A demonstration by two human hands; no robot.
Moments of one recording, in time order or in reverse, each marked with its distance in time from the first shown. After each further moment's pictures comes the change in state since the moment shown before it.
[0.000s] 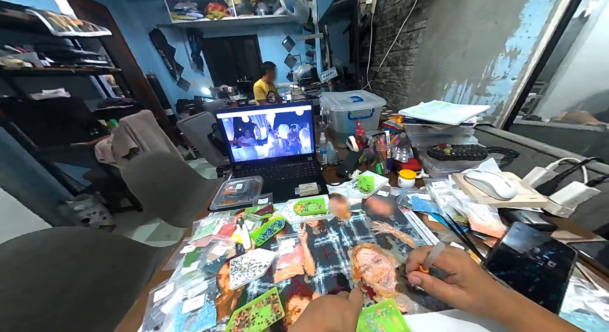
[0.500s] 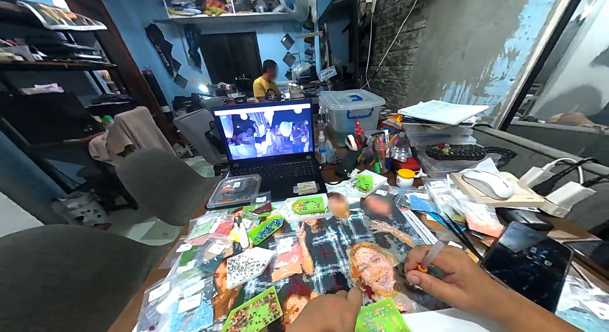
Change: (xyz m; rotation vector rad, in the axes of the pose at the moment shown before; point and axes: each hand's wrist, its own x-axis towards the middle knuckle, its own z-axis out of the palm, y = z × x) left_hand 0.000 0.000 0.000 0.004 -0.001 -0.002; right_hand 0.000 0.000 0.000 -0.018 -0.004 -0.002
